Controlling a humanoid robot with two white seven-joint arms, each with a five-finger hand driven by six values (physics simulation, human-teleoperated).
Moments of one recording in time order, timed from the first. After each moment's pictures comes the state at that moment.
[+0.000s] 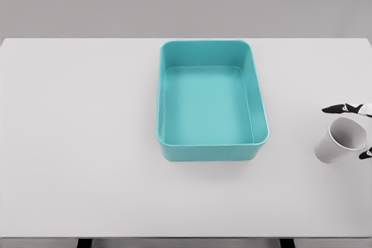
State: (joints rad) left arm 0.03 0.00 -0.11 -0.08 0.24 -0.04 -0.44; right arm -0.54 -1.31 0.93 -1.35 -0.53 -0.61 0.61
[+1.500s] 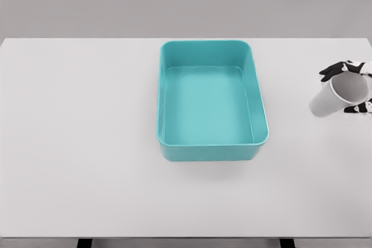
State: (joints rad) left arm 0.03 0.00 -0.11 -0.08 0.24 -0.04 -0.44; right arm -0.56 -1.24 0.72 -1.38 -0.58 -0.61 0.61
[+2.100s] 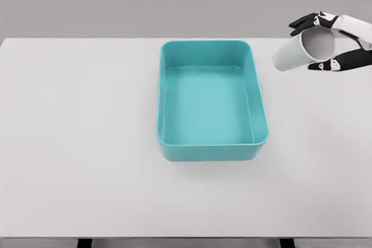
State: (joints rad) left arm 0.03 0.00 -0.11 -0.08 0.24 -0.04 -0.44; right arm -0.67 -0.97 0.57 -1.35 -0.47 -0.61 0.61
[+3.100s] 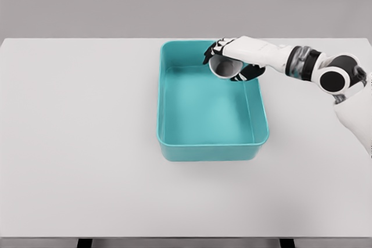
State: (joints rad) left arm 0.03 0.00 -0.11 -0.08 0.24 -0.04 -0.44; right arm -0.73 -0.50 0.57 -1.38 0.39 -0.35 0.61
